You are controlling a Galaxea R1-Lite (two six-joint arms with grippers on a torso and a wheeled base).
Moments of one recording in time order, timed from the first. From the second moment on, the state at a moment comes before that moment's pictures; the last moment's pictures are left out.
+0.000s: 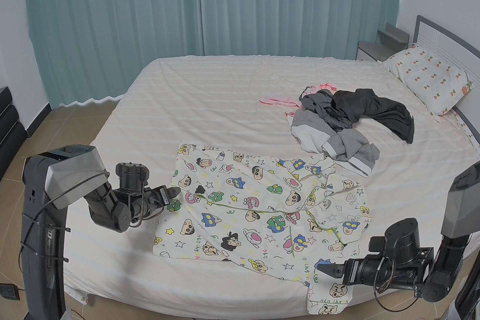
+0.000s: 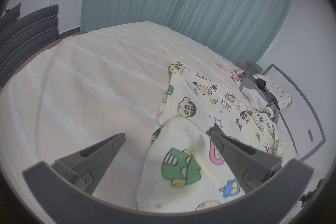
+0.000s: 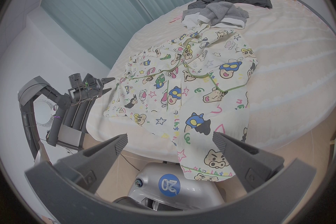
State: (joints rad) left arm -0.12 2.47 -0.96 -0.88 -0.05 -0.46; right arm 0.56 2.05 -0.02 -1.31 0.02 0.63
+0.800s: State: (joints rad) left arm -0.17 2.13 -0.34 -1.02 -0.23 -0.67; right arm 0.53 2.09 -0.02 -1.33 -0.02 0.63
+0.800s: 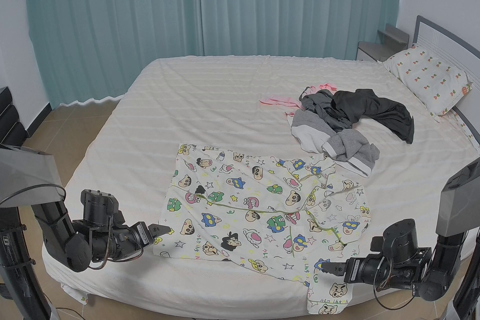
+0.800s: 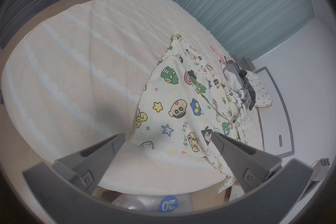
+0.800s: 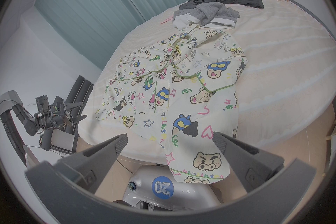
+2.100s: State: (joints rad) left arm -0.31 2.42 -0.44 -1.14 0.13 -0.55; right arm 0.49 2.10 -0.02 -1.33 -0.02 0.63
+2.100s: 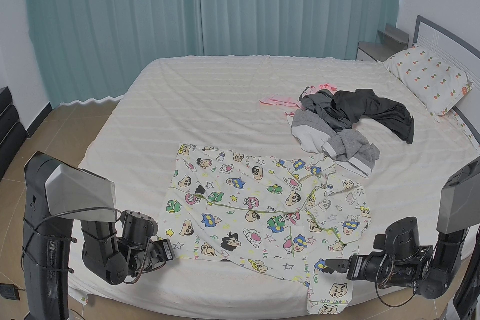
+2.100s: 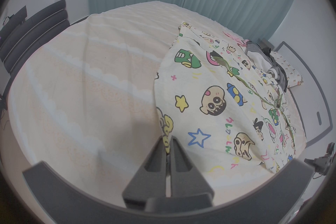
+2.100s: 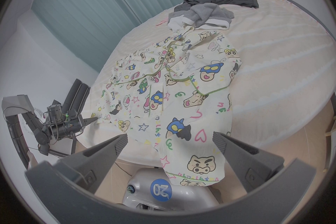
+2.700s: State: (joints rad) left arm -0.29 2.34 -0.27 -1.15 0.12 -0.54; right arm 0.42 2.30 -0.02 -1.32 -0.03 0.48
